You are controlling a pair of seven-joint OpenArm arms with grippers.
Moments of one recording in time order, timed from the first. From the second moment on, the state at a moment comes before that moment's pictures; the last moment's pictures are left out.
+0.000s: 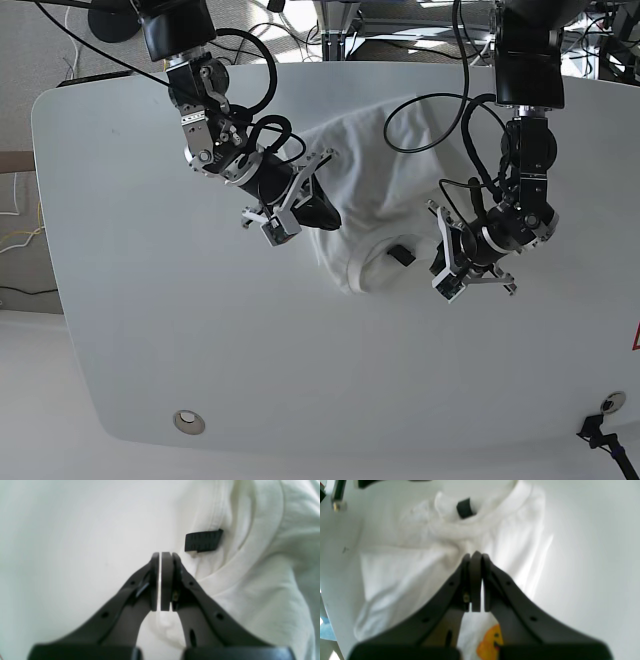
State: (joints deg) left arm -10.4 -12.7 0.1 87.0 0.7 -41.9 41.7; right arm -1.2 9.3 -15.5 86.0 22.8 27.4 -22.0
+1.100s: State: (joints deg) left arm 0.9 -15.7 0.1 89.7 0.5 -42.2 40.9; right arm -4.1 6.2 -18.2 84.9 21.8 27.5 -22.0
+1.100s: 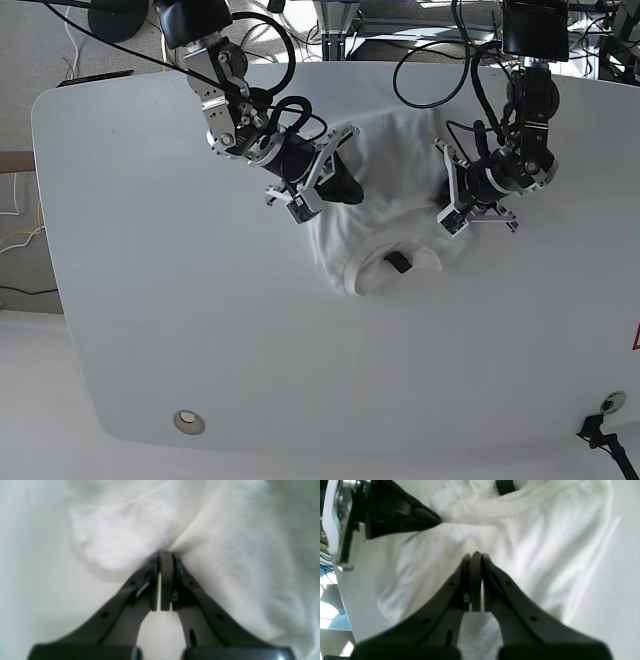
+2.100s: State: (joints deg) left arm 9.4 -7.9 -5.6 91.7 0.7 -41.8 33.9; right arm -1.1 7.8 -18.2 77.7 22.0 27.5 -16.1
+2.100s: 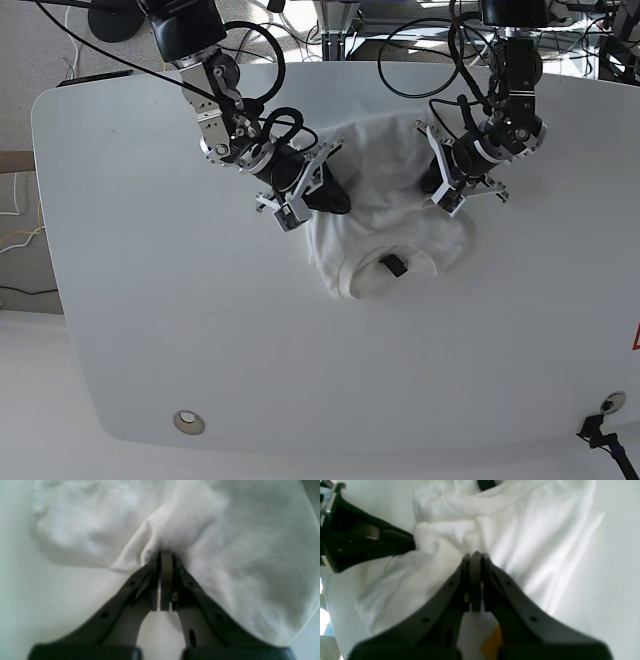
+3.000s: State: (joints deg) left arm 13.4 -7.1 -18.7 102.0 0.8 -41.9 17.1; right arm -11.5 13.7 -10.6 93.2 11.3 12.5 -8.7
